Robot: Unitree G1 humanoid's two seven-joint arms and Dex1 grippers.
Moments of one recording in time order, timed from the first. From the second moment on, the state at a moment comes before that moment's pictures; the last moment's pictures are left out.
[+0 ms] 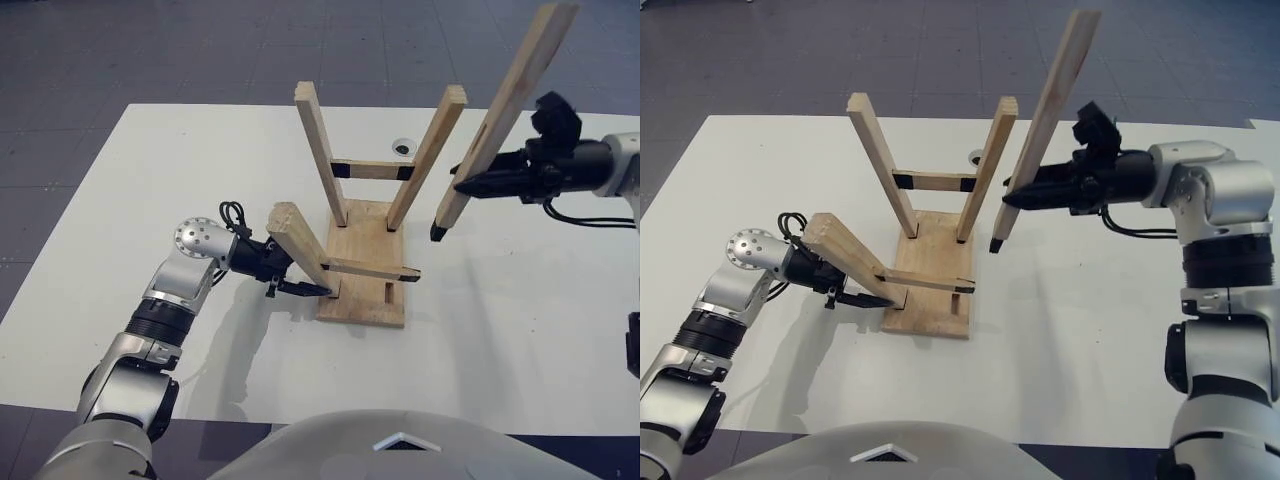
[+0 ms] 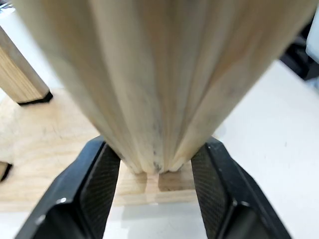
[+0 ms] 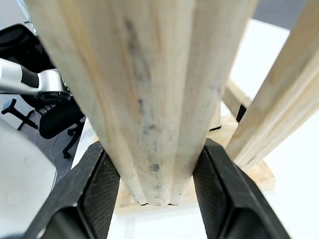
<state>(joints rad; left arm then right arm) -0.33 0.60 -0.33 0.31 -0.23 -0.18 -1.48 -0.66 -0.81 0.13 0.21 0.56 0.77 1.50</state>
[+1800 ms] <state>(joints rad) -0.34 0.56 -0.29 0.49 -0.18 -0.37 -1.41 -0.01 -0.47 0.10 0.09 0.47 -0.21 1.34</state>
